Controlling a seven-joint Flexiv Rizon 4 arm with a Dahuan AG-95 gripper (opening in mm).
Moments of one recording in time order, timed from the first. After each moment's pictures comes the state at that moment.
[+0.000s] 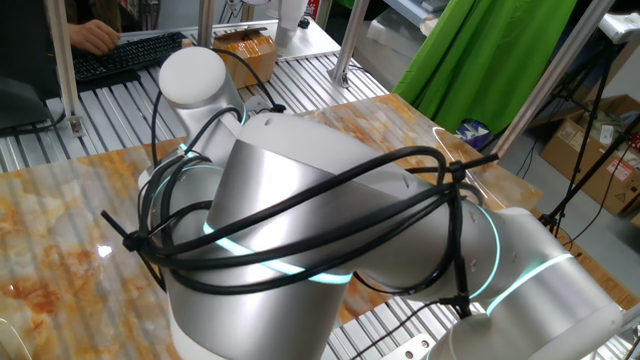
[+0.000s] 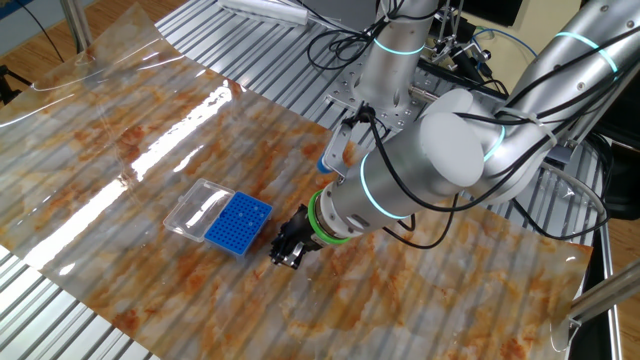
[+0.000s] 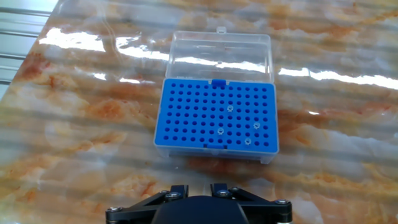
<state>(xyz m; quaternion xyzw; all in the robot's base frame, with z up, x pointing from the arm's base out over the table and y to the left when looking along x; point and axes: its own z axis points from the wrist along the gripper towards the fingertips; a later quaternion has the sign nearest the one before) 0.557 0.027 0.005 0.61 0.75 -0.14 0.19</state>
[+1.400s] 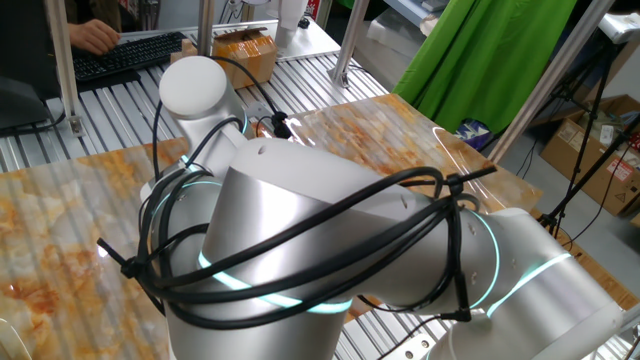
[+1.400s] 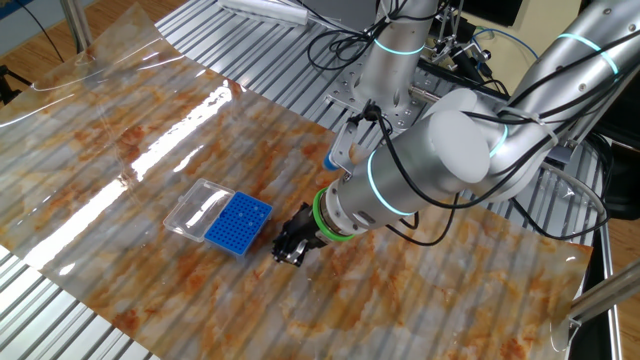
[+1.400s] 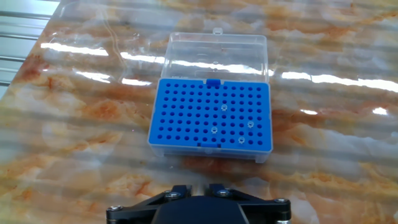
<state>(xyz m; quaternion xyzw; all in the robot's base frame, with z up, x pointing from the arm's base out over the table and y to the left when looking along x) 0.553 0.028 0.004 0.61 0.75 -0.14 0.21</state>
